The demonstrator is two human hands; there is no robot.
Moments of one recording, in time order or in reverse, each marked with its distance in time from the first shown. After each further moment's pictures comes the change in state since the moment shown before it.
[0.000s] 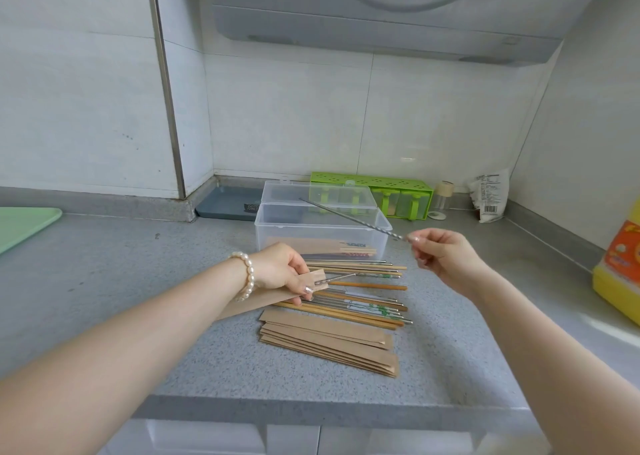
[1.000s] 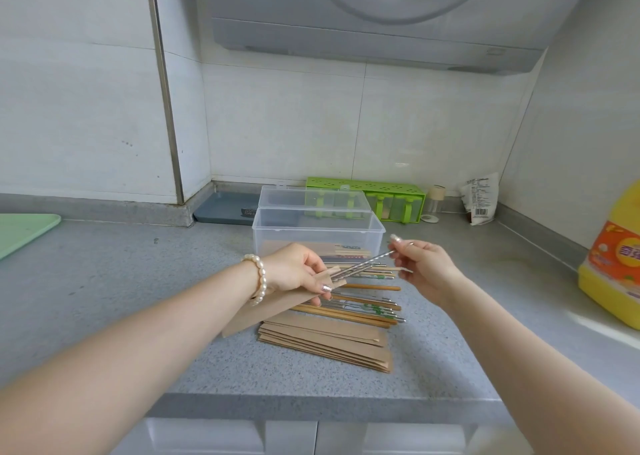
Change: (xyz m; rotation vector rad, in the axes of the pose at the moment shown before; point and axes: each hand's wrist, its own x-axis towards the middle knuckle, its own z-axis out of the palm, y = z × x) left_hand -0.011 0.024 0.016 -0.135 -0.022 0.093; right_hand -0.014 0.006 0.027 0.108 0.066 0.115
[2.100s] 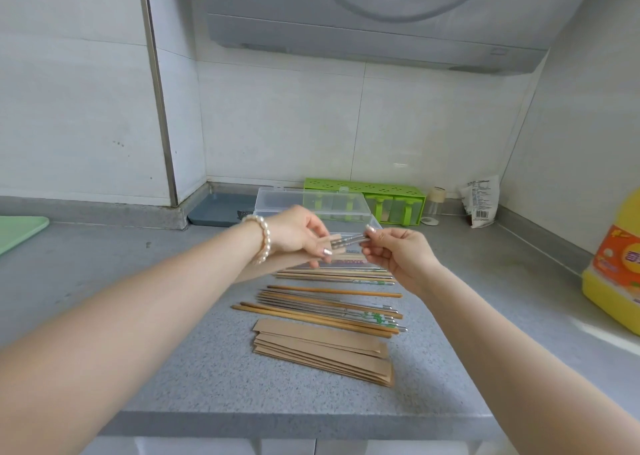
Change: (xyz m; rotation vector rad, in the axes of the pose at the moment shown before) left_hand 0.022 0.039 -0.035 0.160 0.061 0.068; right_hand 0.006 -0.022 0.042 0.154 -0.063 -0.048
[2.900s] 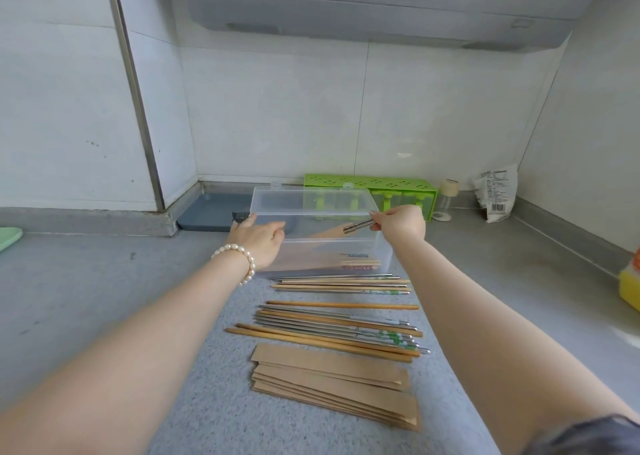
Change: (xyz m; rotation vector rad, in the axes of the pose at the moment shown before) left_hand 0.070 -0.102 -0.024 0.637 0.371 -0.182; right_hand 0.116 0.005 0.004 -0.716 0.524 0.045
